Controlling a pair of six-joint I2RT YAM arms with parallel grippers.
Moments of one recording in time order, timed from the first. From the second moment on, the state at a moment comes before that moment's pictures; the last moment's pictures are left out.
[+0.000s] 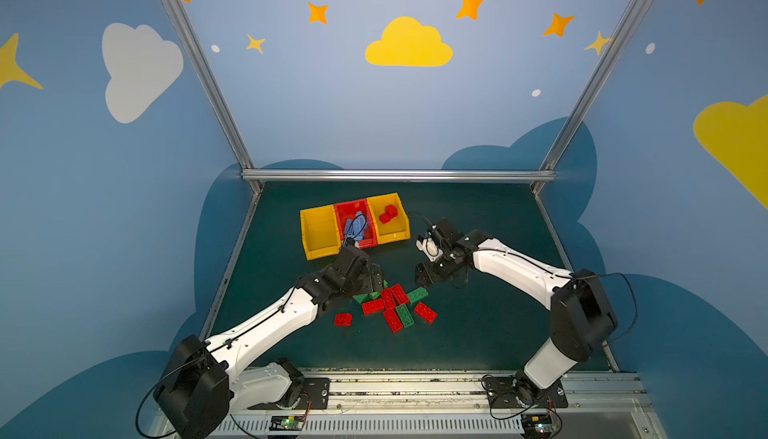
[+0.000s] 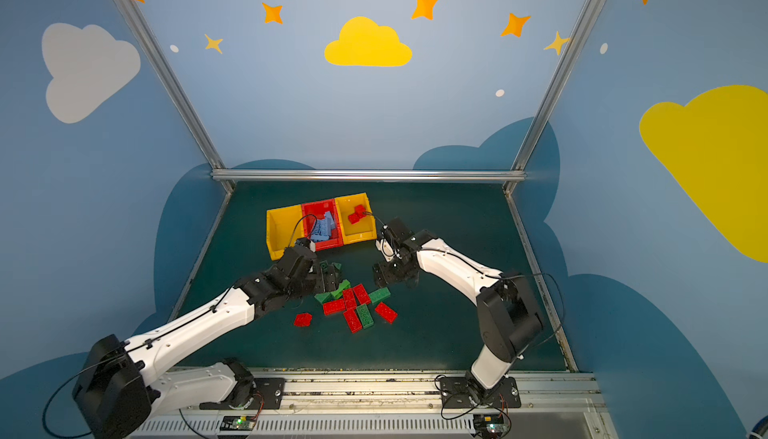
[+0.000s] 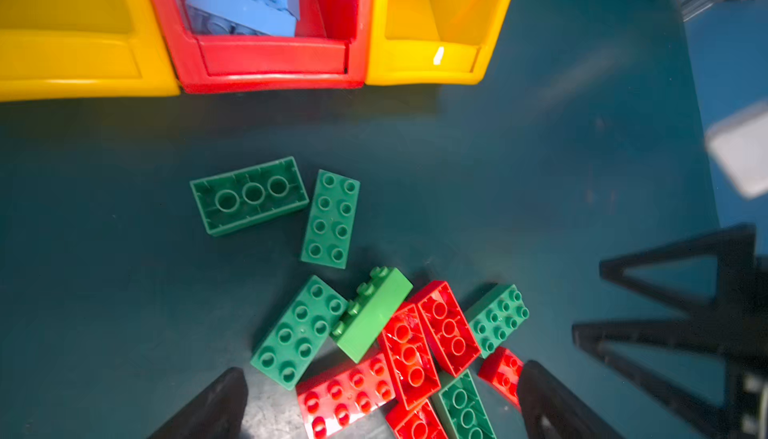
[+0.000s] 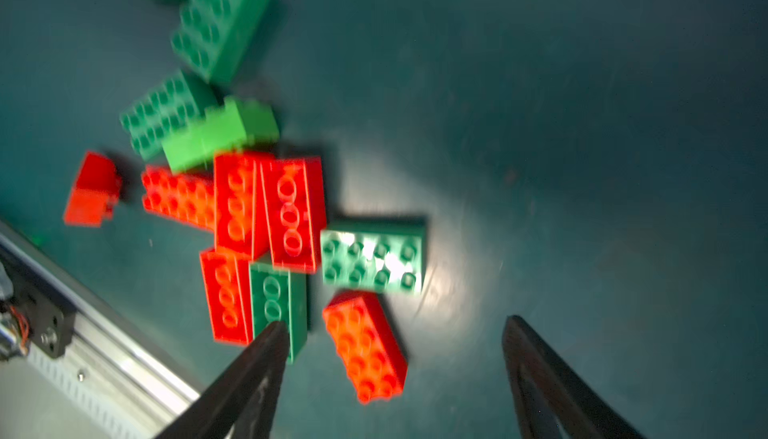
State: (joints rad) left arm -0.68 1.19 0.78 -0.45 -0.12 -0.75; right arm 0.71 1.62 1.17 -0.80 -0.19 0.23
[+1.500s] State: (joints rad) left arm -0.74 1.22 0.80 -0.44 -0.20 -0.75; right arm 0.87 1.73 1.04 -0.71 -0.18 0.32
